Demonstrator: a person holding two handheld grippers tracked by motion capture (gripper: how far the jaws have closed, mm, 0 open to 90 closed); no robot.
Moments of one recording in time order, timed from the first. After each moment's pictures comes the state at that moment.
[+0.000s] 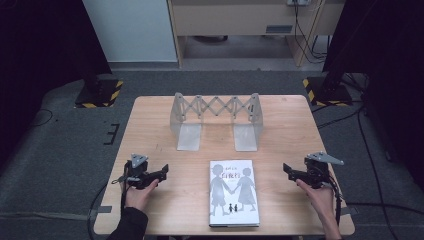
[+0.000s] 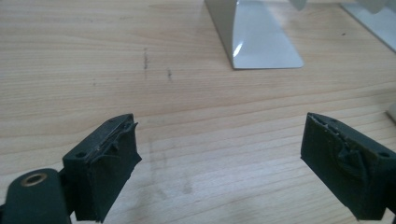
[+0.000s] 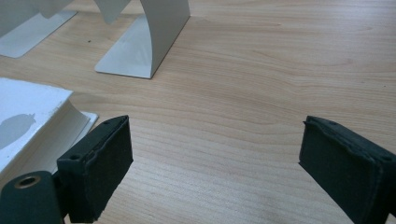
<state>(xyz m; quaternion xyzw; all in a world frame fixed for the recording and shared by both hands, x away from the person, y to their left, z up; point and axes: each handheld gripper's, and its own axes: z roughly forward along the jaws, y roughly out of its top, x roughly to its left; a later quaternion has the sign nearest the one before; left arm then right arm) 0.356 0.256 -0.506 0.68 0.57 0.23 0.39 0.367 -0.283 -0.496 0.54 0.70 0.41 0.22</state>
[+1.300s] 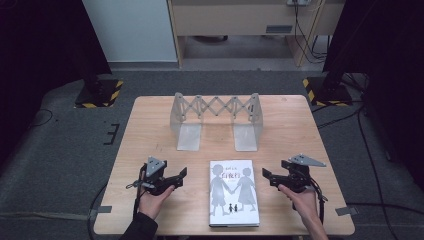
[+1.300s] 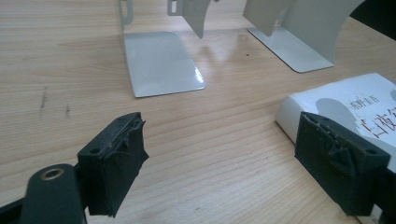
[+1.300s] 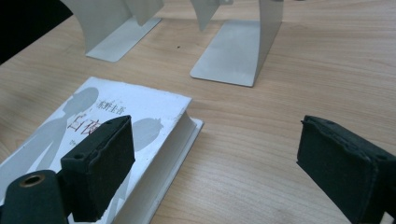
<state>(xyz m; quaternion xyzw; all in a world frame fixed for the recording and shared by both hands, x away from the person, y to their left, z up) 0.336 0.203 -0.493 0.70 0.50 0.22 0.46 0.351 -0.225 -0.484 0.50 0.72 0.46 0.15</state>
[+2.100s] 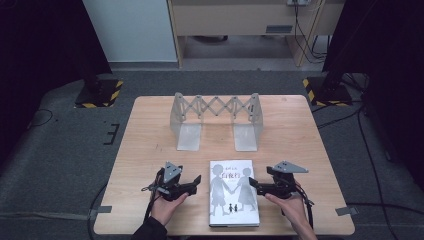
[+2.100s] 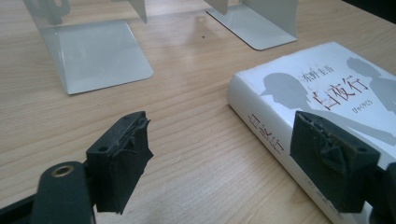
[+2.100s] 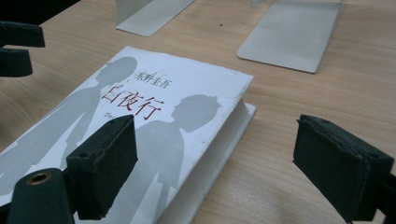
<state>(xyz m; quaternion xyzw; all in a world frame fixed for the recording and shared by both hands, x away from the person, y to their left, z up) 0.327 0.164 -0.503 0.74 0.45 0.20 0.45 0.341 -0.189 -0.503 0.45 0.75 0.46 0.14</state>
